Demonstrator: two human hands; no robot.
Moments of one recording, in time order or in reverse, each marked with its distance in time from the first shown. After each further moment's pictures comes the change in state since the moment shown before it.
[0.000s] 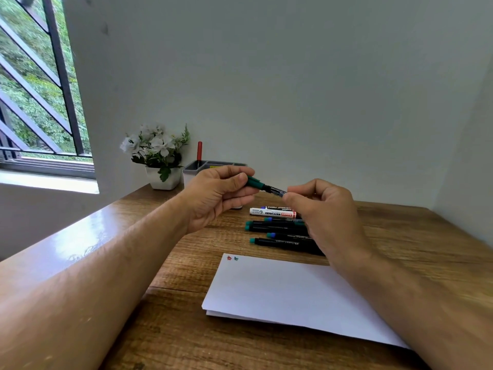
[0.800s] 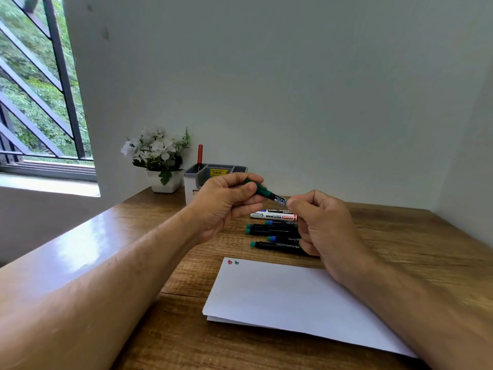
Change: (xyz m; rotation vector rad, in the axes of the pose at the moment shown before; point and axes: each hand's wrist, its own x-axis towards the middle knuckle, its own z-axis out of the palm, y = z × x) left_hand -0.005 -0.010 0.013 0.009 -0.031 0.045; right_hand -0.002 0.003 0.003 0.298 -0.114 0.227
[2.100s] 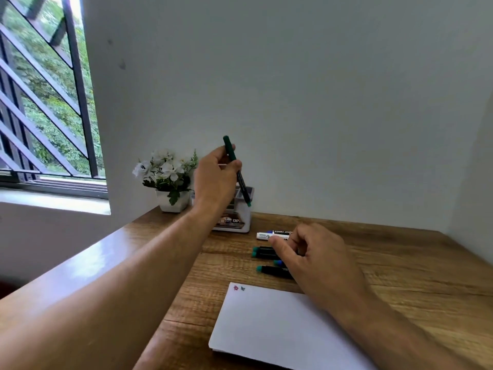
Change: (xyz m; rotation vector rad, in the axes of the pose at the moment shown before) left_hand 0.052 0.041 0.000 0.655 0.605 0.481; right_hand -0.005 0.013 -0.002 -0.953 0.041 -0.430
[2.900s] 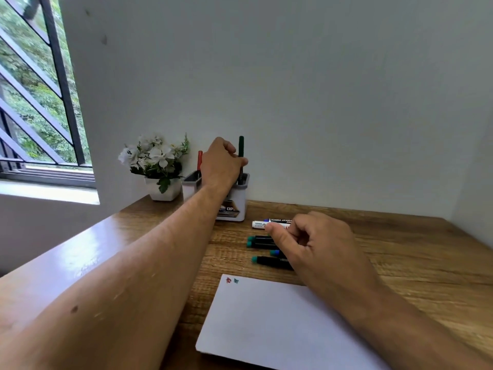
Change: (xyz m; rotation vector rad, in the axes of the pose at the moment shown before) left_hand 0.047 -0.050 0.039 0.322 -0.022 -0.055; right_hand 0.001 0.004 -0.001 -0.001 0.026 -0.084
